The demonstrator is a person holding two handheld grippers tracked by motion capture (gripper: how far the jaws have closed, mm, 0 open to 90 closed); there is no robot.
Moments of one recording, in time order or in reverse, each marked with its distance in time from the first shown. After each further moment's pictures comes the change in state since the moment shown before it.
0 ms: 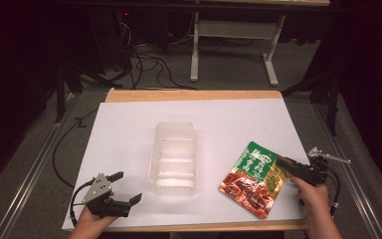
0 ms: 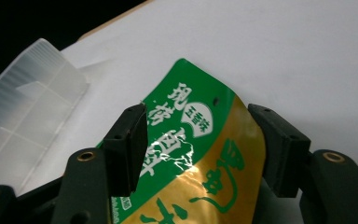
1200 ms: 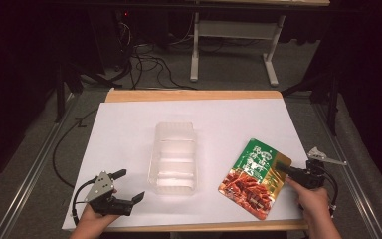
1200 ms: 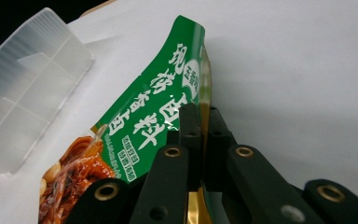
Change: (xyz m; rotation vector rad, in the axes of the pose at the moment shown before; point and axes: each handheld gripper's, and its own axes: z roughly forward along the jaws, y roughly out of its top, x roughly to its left) left arm -0.002 0.009 0.006 -0.028 -0.014 0.034; right arm 0.015 -0.008 -0.003 0.045 0.005 -0.083
